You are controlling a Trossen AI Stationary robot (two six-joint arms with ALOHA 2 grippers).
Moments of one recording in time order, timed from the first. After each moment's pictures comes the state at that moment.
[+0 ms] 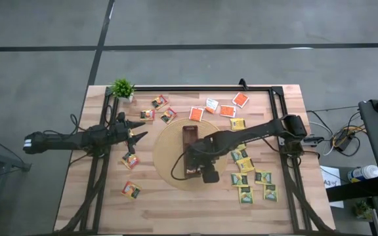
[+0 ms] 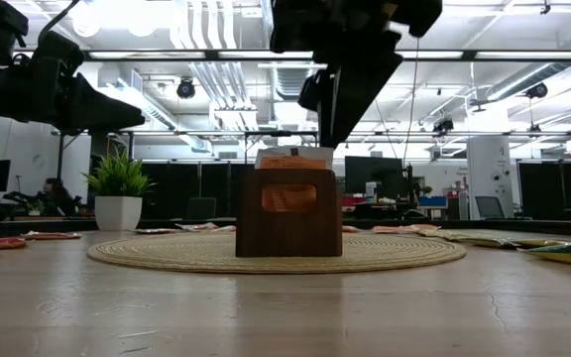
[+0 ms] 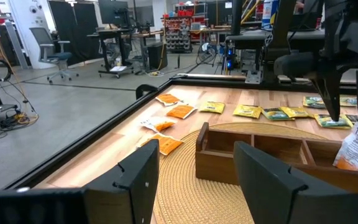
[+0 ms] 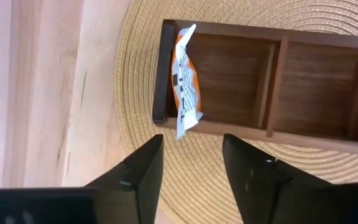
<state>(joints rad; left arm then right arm) 0.03 0.18 0.01 0.07 -0.34 0.03 0.17 1.97 1.62 -0.93 -0.13 0.04</state>
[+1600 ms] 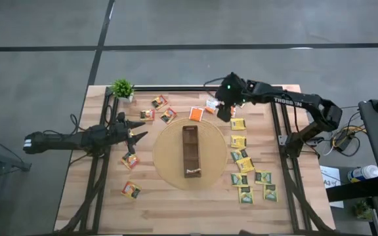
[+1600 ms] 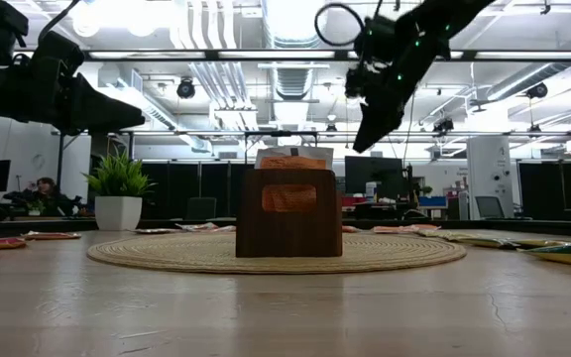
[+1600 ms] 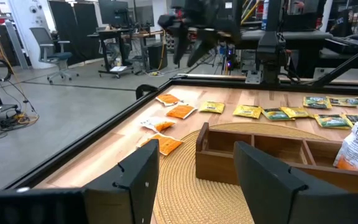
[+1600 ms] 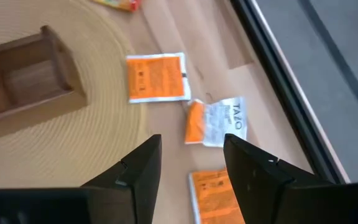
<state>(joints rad) 0.03 0.18 0.01 0.07 -0.34 0.03 -0.53 1.53 1.15 -0.56 -0.05 -0.17</state>
